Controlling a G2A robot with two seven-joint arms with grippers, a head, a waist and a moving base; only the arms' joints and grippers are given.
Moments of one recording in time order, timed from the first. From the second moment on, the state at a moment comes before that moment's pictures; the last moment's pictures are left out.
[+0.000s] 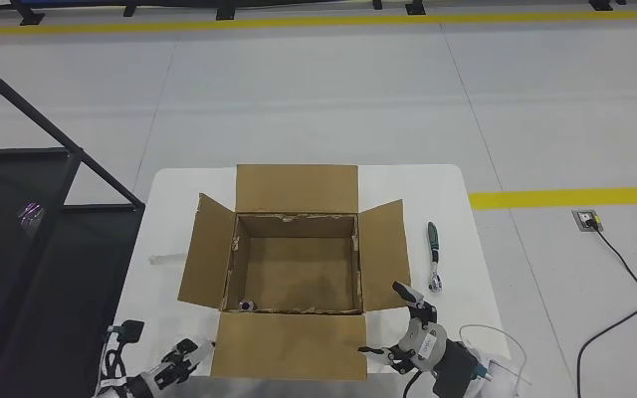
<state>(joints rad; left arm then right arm) 1.82 -1.16 -1.90 -1.93 0.08 -0.31 -0.88 -1.47 -1.27 1.42 -1.81 -1.78 -0.70 -0.75</state>
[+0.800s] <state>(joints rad) 1.66 -1.12 -1.77 -1.70 -0.21 -0.37 -1.23 -1.47 -1.27 1.42 -1.81 -1.78 -0.70 -0.75</state>
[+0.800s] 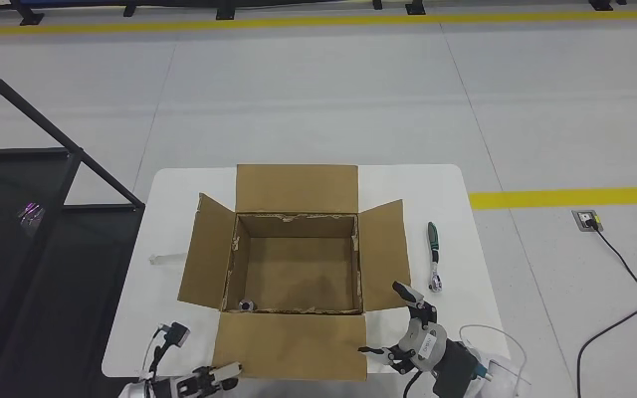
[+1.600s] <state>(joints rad) 1.73 -1.09 -1.79 -1.79 -0.37 -0.48 -1.27 -1.47 -1.27 1.42 -1.81 -1.78 -0.70 -0.75</state>
